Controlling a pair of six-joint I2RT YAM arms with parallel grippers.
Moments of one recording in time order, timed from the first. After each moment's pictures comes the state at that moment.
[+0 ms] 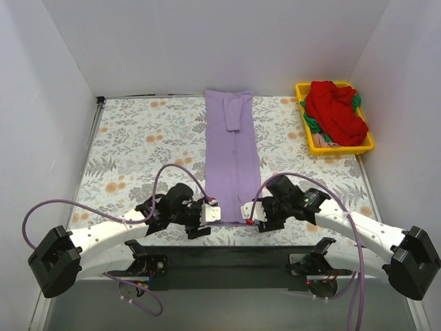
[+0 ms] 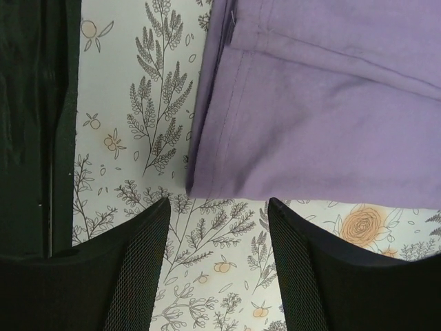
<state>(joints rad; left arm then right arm) -0.85 1.03 0.46 -0.20 0.47 0.52 0.82 1.02 0.62 -0.66 -0.33 -0.94</state>
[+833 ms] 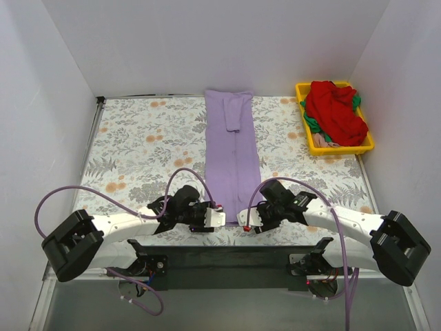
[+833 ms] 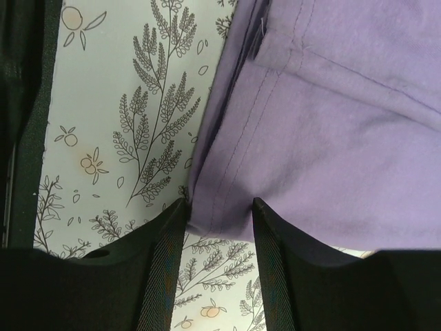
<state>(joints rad) -0.88 1.22 0.40 0.02 0.37 0.71 0.85 1.16 0.52 -0.46 -0.33 -1.05</state>
